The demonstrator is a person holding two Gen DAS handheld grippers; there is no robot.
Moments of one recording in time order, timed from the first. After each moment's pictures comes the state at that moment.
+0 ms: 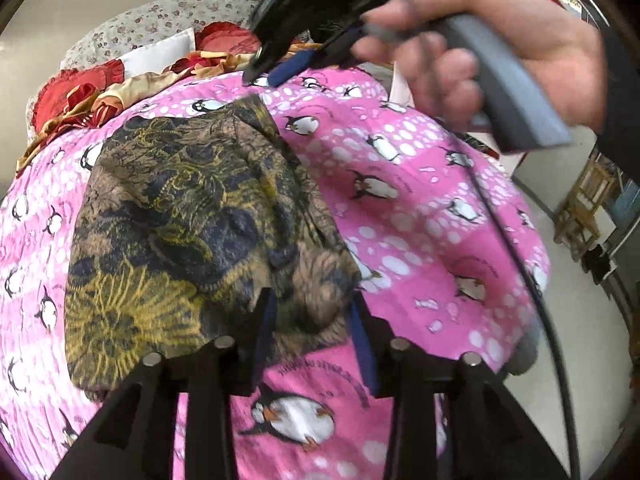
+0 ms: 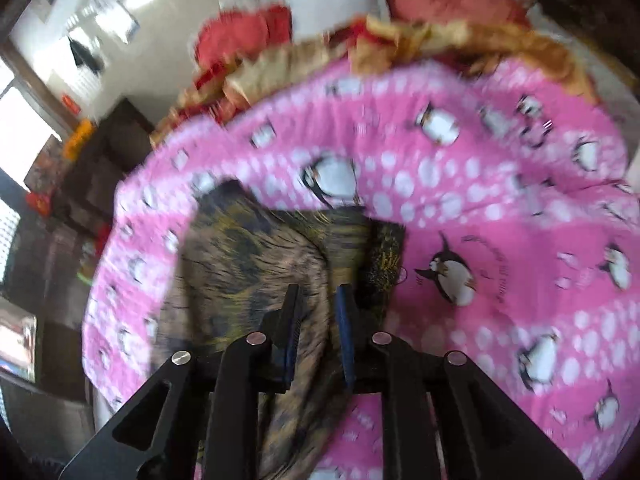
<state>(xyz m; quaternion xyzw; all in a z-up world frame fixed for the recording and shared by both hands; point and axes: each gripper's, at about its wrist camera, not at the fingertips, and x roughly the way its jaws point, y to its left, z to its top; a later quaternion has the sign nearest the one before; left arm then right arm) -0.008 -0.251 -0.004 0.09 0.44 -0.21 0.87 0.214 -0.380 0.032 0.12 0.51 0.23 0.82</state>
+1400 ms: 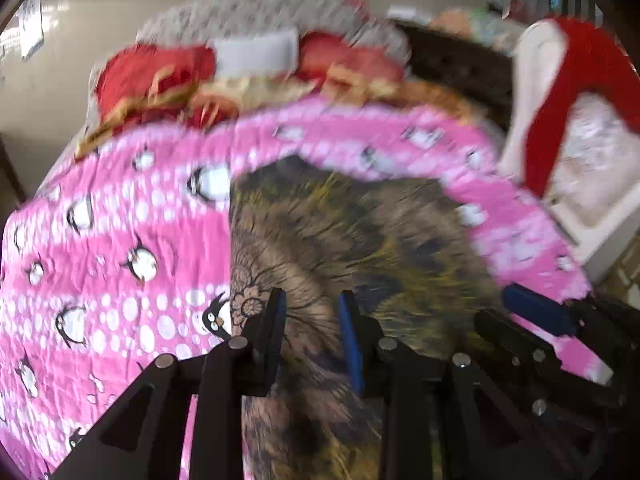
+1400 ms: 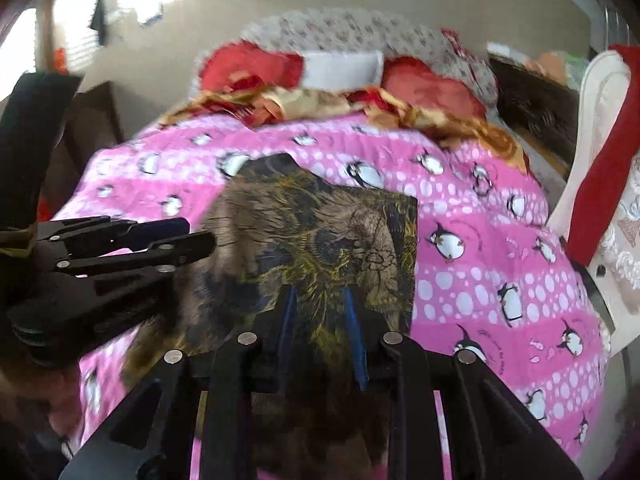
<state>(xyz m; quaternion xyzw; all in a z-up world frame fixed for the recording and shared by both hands) 0.137 -0.147 0.010 0.04 0.45 -0.09 0.89 0.079 -0.278 0.030 -0.02 0.40 0.11 0.91</state>
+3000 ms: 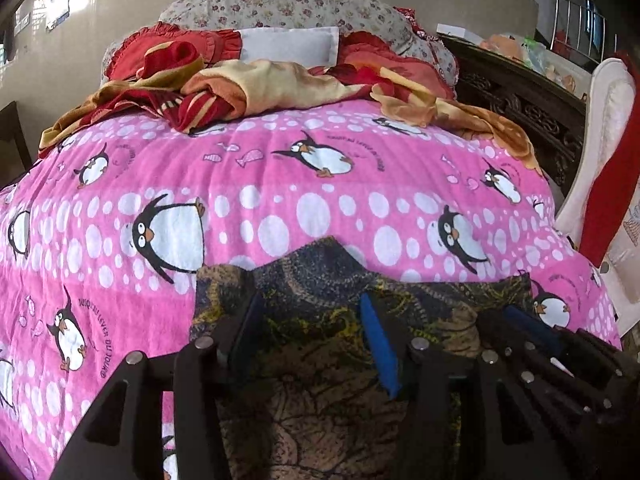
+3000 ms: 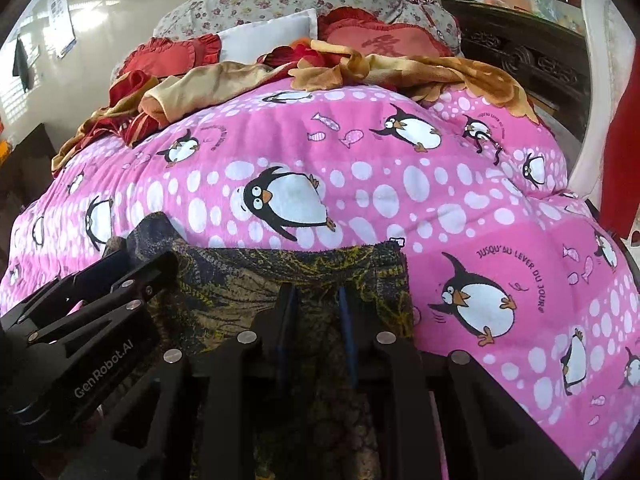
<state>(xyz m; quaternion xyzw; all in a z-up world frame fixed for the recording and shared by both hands) 0.250 -0.161 -0.036 -0.02 0.41 -0.04 0.91 0.226 -0.302 -0.035 0.05 0.43 0.04 0.90</state>
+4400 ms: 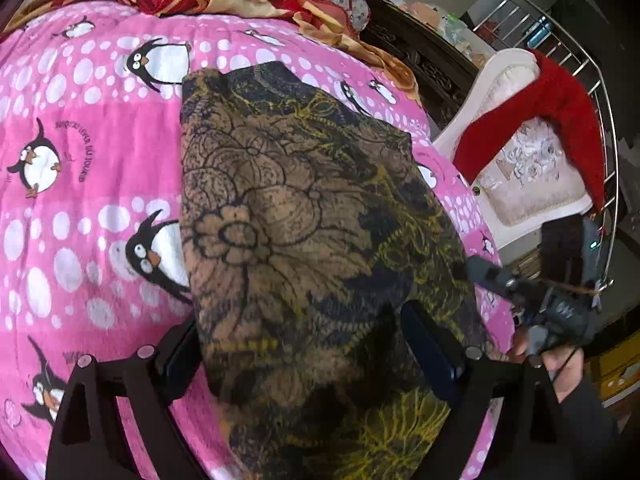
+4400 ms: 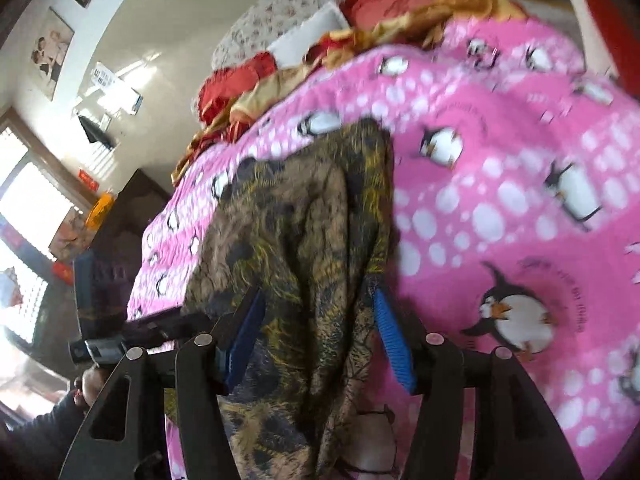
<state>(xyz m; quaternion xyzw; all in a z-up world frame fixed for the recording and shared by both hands) 0.159 -0.110 -0.042 -0.12 0.52 -0.27 0.80 0.116 -0.376 -0.044 0.25 0.44 0.22 0.83</state>
